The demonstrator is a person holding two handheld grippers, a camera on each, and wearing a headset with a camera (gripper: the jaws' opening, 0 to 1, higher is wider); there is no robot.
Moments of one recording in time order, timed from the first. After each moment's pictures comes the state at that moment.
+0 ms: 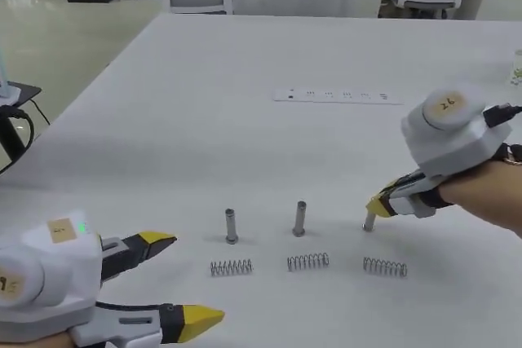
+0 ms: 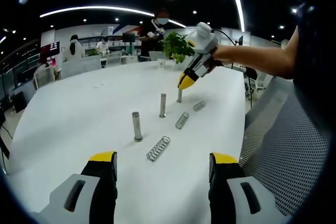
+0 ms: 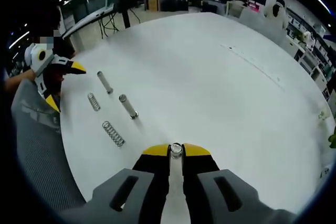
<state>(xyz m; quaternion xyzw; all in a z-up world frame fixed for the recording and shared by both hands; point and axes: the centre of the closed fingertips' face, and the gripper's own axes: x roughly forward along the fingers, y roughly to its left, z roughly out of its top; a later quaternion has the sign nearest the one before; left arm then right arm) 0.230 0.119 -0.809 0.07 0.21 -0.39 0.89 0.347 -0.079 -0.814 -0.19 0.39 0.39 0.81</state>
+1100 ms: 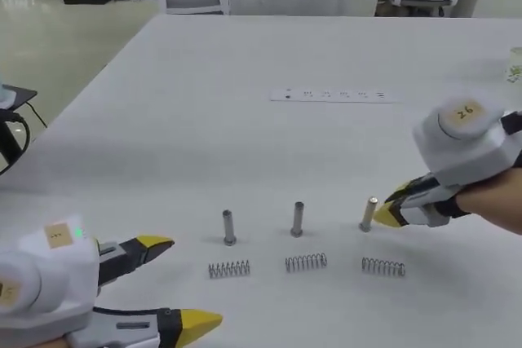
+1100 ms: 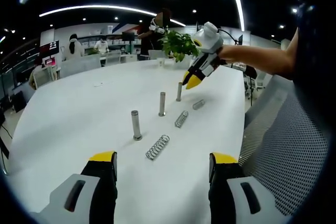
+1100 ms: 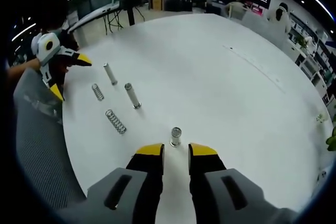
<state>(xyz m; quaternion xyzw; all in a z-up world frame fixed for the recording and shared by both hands) 0.228 0.118 -0.810 0.07 0.21 -0.39 0.89 0.333 -0.094 -0.811 -0.21 0.39 0.40 0.80</state>
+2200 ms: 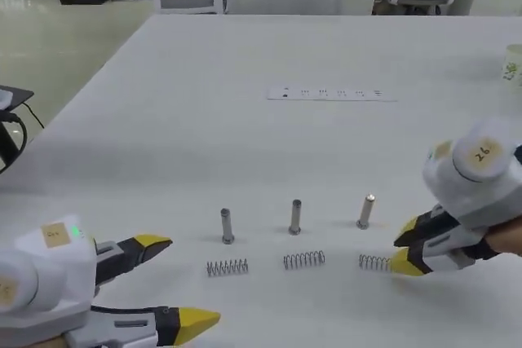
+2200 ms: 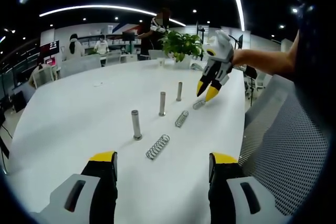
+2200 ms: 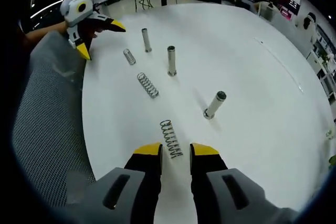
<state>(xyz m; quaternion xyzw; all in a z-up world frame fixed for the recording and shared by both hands) 0.228 0.119 -0.810 0.07 0.22 -0.39 0.89 0.280 -0.104 -0.840 -0.27 0.41 0.48 0.73</state>
